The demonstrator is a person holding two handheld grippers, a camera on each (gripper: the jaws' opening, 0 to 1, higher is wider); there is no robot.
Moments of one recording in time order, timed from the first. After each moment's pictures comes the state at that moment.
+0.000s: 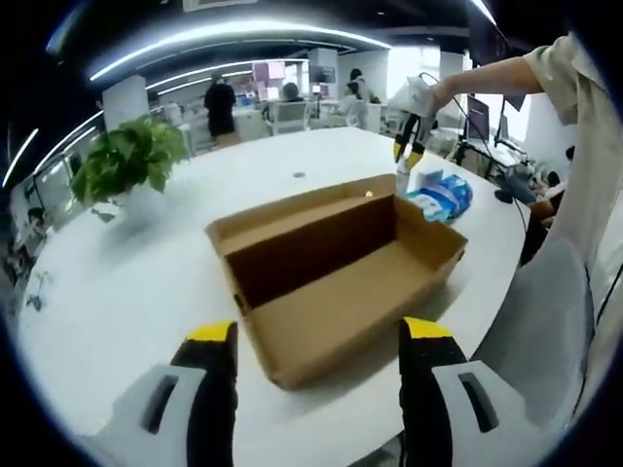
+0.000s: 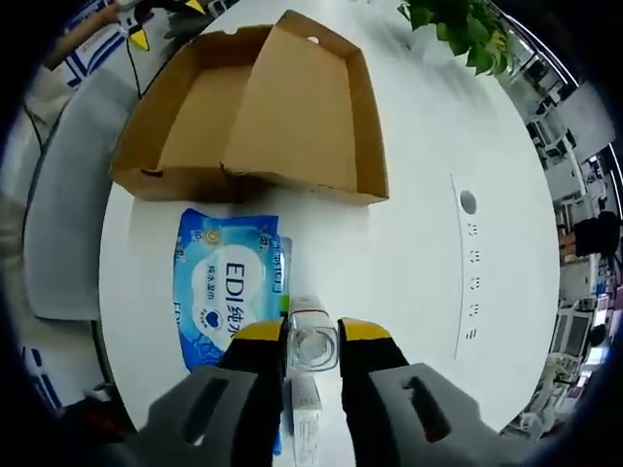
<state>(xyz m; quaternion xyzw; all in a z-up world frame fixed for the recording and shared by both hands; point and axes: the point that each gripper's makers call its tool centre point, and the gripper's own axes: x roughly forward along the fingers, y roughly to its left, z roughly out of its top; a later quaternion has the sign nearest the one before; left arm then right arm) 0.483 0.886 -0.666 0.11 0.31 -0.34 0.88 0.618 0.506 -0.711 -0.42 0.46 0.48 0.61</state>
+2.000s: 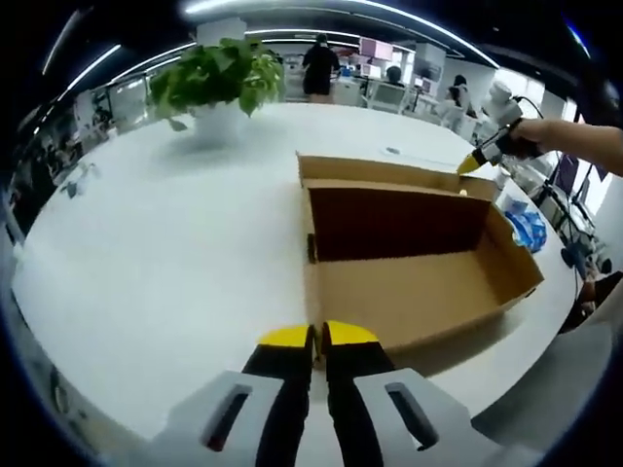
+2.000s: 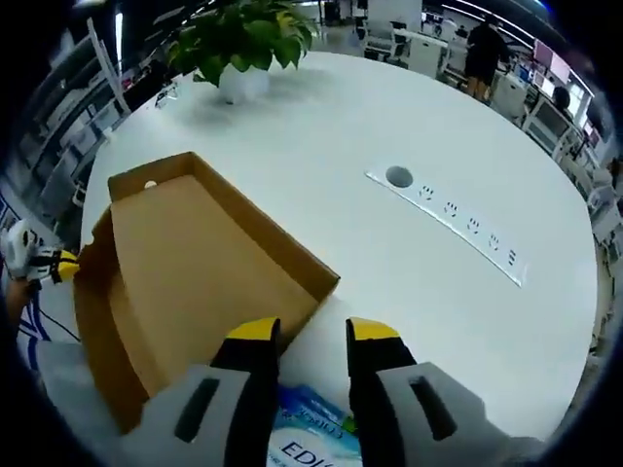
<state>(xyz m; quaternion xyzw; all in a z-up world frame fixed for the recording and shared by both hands) 0.503 0.928 -0.717 0.01 0.39 -0.15 0.91 0.687 0.589 -0.735 -0.08 0.50 0.24 0.83</state>
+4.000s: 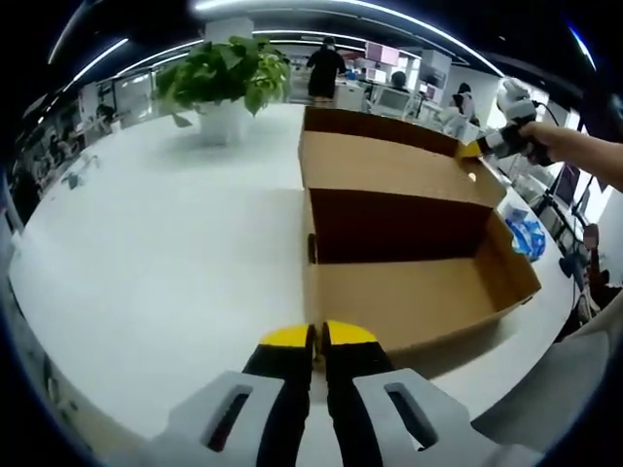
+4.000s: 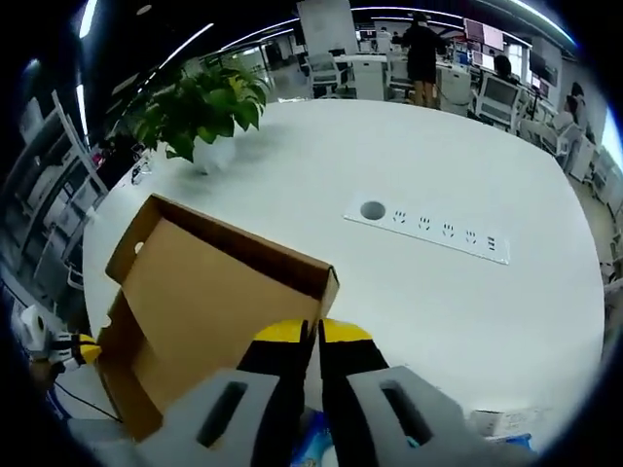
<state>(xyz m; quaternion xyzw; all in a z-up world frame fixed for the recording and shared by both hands) 0.503 0.927 -0.718 -0.01 0.39 -0.15 0.91 0.694 0.596 -0.670 0.03 0.41 0.17 0.89</state>
